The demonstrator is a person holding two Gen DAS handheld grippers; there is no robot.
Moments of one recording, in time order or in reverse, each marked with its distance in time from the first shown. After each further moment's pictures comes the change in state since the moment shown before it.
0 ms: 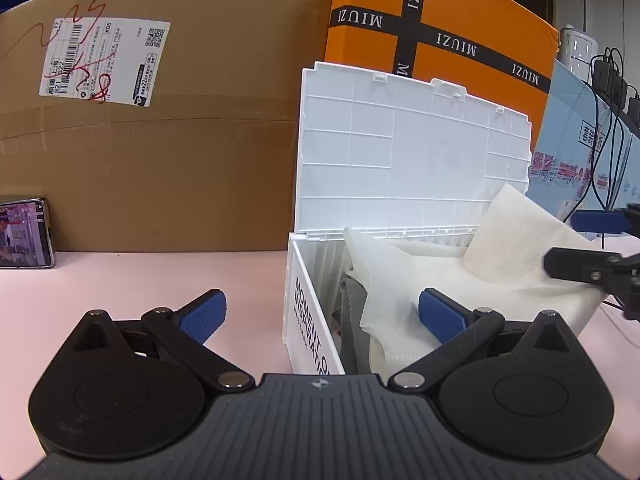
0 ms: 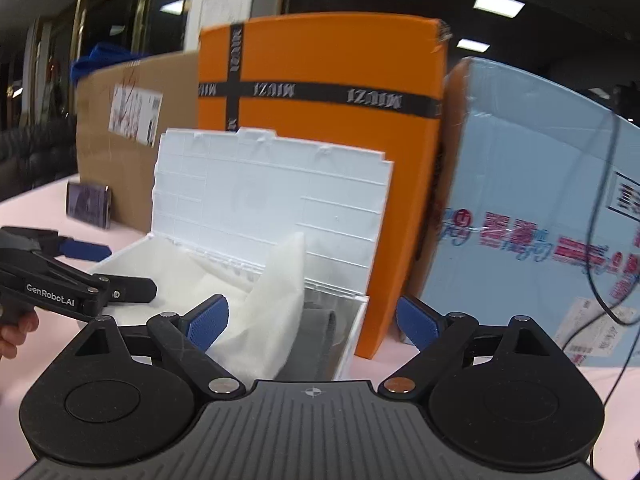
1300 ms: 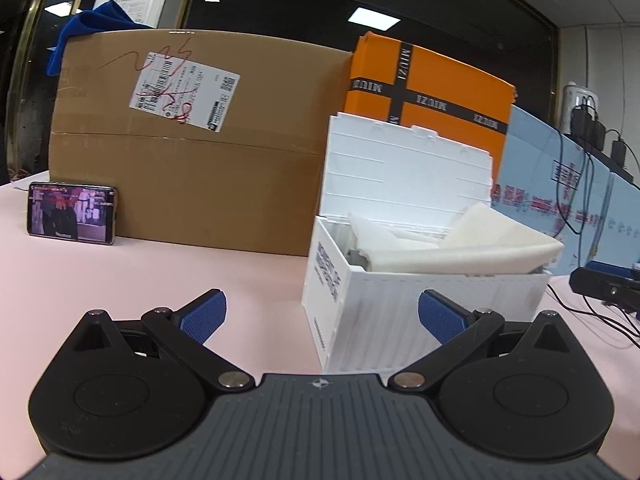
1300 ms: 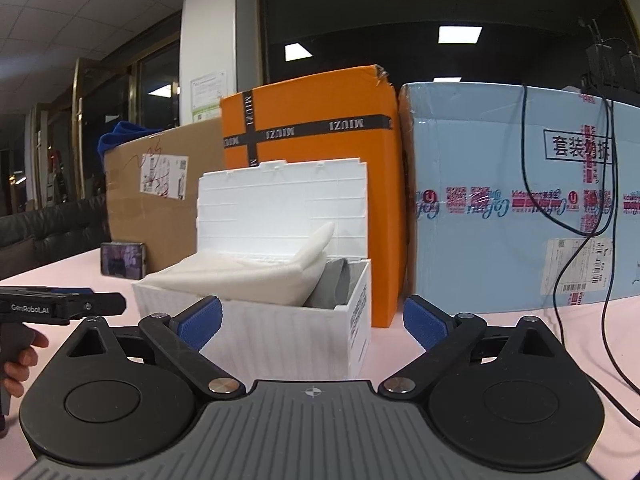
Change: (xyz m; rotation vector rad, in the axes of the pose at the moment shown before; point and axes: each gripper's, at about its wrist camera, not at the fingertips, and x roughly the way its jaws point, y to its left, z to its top) left arm -0.091 0.007 -0.069 -0.055 -0.186 0.007; right arm -0.081 0.008 -0.068 0.132 -0.184 0.053
